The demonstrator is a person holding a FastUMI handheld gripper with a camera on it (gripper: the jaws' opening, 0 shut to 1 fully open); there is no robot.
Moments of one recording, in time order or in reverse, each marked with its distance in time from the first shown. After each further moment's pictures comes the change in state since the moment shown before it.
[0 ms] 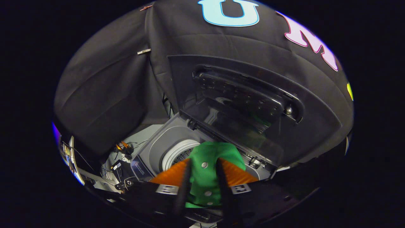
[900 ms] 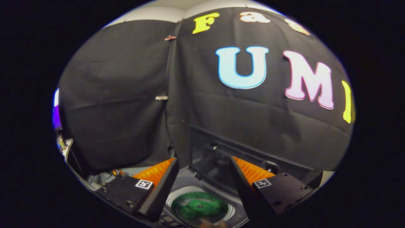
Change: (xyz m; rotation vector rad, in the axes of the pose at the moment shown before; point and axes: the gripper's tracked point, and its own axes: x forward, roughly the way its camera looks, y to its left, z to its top) arm -0.071 0.012 0.120 -0.069 -0.611 -0.014
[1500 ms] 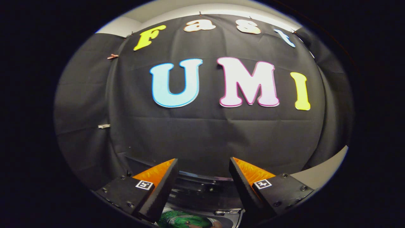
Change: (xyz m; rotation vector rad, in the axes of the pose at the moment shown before) arm 0.006 -0.141 0.026 0.175 -0.105 -0.502
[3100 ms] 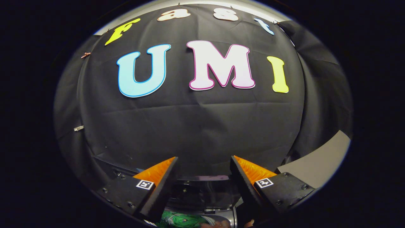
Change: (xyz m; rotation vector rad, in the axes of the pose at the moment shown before) arm 0.029 -0.044 -0.031 0.068 0.093 -0.186
